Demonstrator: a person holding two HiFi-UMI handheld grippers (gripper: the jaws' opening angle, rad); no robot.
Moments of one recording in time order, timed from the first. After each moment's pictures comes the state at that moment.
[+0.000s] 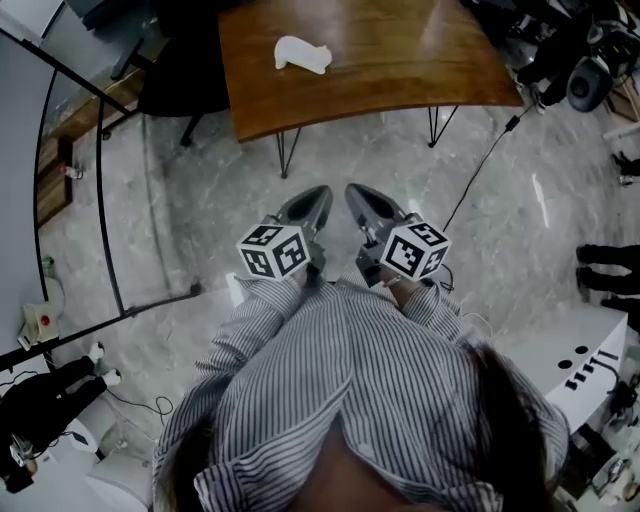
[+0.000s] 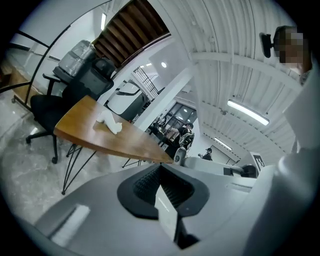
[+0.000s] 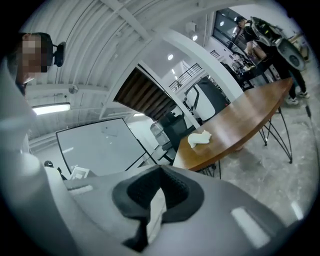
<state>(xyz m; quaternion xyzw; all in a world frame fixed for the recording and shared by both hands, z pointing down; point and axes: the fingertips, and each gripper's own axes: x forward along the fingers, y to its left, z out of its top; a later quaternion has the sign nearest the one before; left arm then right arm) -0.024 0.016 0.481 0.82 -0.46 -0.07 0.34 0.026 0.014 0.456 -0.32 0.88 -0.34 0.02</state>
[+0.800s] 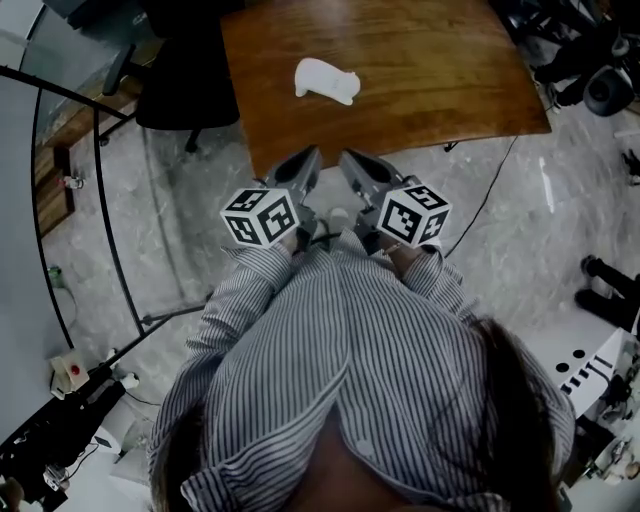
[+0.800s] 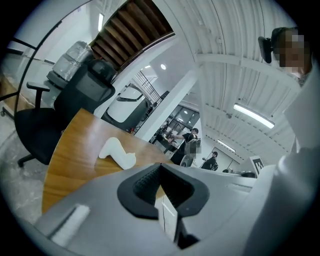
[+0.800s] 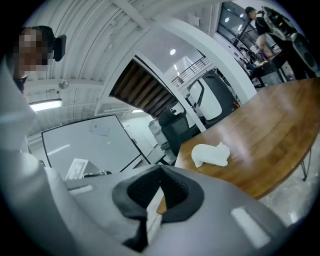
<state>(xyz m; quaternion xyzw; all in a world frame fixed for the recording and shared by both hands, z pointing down) -0.132 -0.198 0.460 0.82 -0.46 -0.06 0.33 -0.077 -0.193 0.449 -0.32 0.89 -0.33 0.00</state>
